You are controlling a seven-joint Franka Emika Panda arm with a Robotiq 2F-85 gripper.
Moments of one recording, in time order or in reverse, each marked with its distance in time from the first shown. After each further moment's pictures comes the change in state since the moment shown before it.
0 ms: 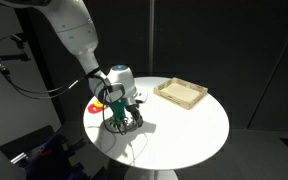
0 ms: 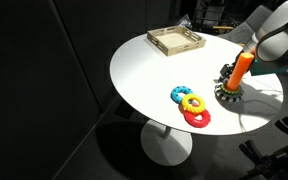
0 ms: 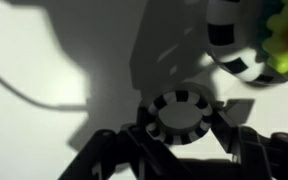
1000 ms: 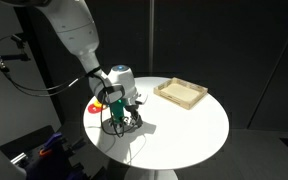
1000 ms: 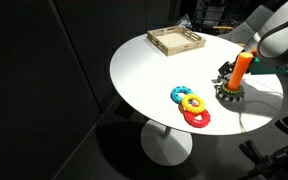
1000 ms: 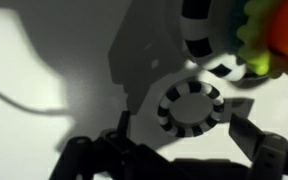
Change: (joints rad) arm -0.113 -0.005 0.107 -0.006 0.007 0.000 0.017
